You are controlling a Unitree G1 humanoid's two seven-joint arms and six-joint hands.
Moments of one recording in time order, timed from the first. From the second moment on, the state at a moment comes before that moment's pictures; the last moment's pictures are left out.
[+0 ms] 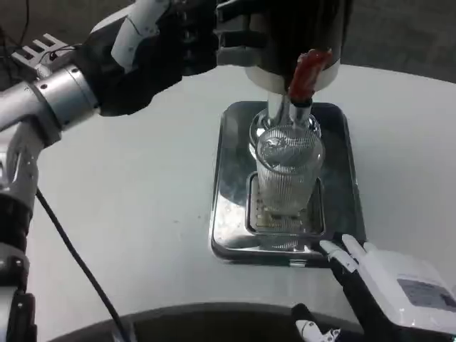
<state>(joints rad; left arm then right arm) -1.23 0.51 0.10 0.89 -0.33 -0.09 -1.03 0.20 0.05 0.28 -0.90 -1.46 0.24 0.71</state>
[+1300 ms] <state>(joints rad) -1.29 0.42 0.06 0.93 -0.19 -0.15 -1.04 0.31 0.04 0.30 -0.98 -1.46 0.23 0.70</state>
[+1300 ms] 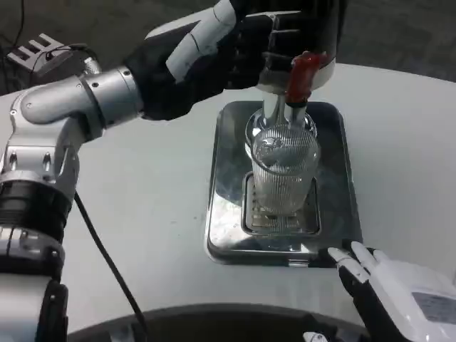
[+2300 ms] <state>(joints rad) -1.32 0.39 -0.06 1.07 -0.03 -0.55 -0.95 0.30 0.04 0.30 -0.95 -1.45 0.25 0.70</state>
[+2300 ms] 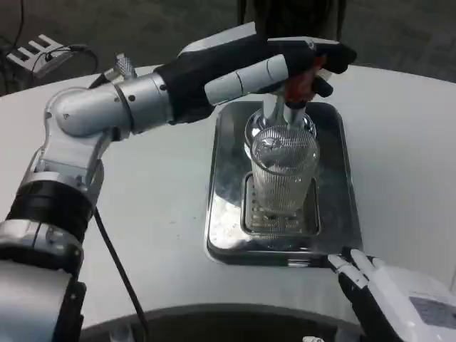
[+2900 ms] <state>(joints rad) -1.30 0.39 -0.11 1.07 0.01 -0.69 -0.89 0.28 0.05 0.28 -0.95 -1.28 0.38 0.66</state>
